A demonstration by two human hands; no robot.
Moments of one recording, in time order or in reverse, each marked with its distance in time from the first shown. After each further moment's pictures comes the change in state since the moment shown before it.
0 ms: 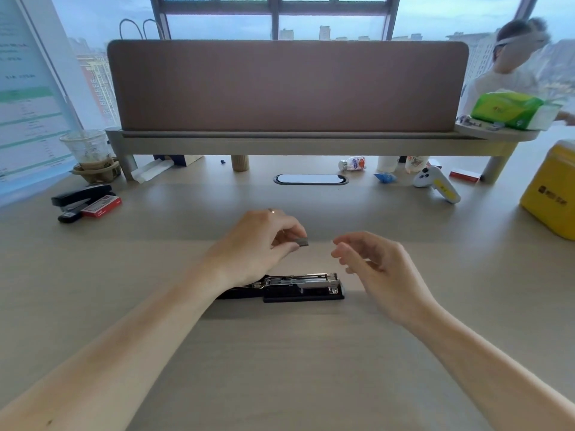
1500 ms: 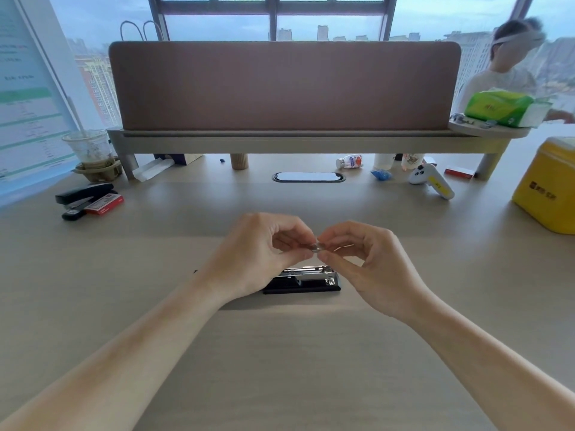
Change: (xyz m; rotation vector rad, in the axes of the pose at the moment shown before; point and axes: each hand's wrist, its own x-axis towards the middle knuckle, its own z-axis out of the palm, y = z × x) left_hand -0.029 0.021 0.002 -0.391 0.059 0.009; right_hand -0.009 -0.021 -0.001 0.033 -0.090 -0.210
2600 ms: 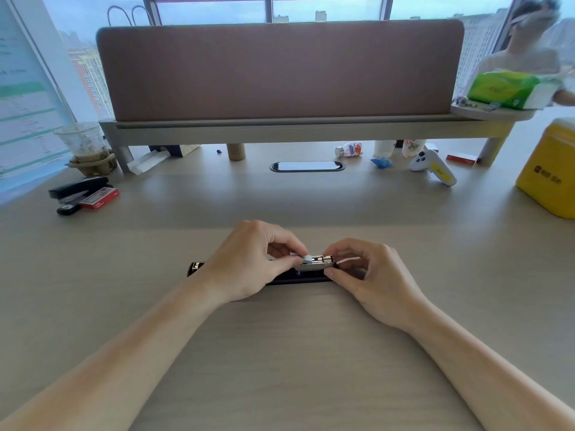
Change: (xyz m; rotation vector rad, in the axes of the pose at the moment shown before) left_hand -0.008 -0.014 0.006 0.174 -0.053 -0.042; right_hand -0.019 0.032 0.005 -0.127 -0.014 0.140
